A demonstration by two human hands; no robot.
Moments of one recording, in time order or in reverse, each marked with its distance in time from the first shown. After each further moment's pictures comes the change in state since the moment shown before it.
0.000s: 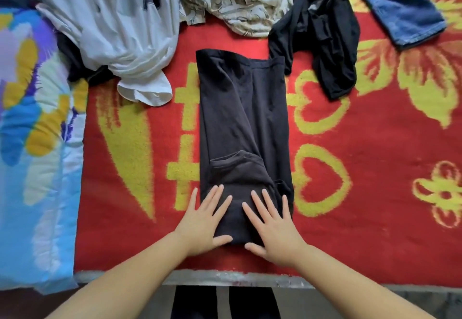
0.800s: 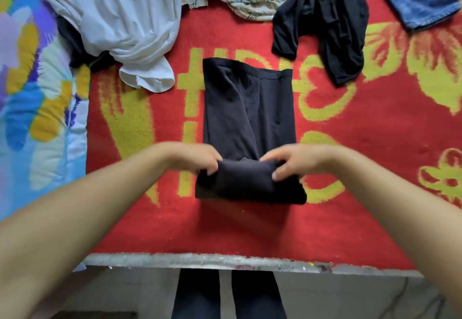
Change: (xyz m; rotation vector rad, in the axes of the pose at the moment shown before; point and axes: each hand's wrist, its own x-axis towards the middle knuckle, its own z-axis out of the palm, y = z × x) left_hand 0.029 -0.053 -0.154 -1.015 -0.443 -0.138; right_hand 0.041 0.067 -0.149 0.880 -0.436 0.075
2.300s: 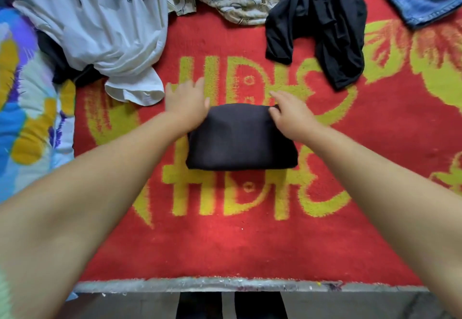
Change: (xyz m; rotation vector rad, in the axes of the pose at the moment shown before) left_hand 0.062 0.036 -0.091 0.710 0.922 -0.119; right_hand 0.063 -0.010 -0.068 -0.339 0.847 0.028
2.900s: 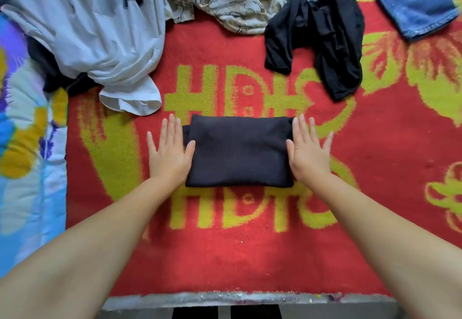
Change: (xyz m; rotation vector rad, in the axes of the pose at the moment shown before) left_hand -0.056 -0.041 0.094 -0.122 0.111 -0.117; right_hand -0.035 0.057 0.055 -0.216 0.088 0.142
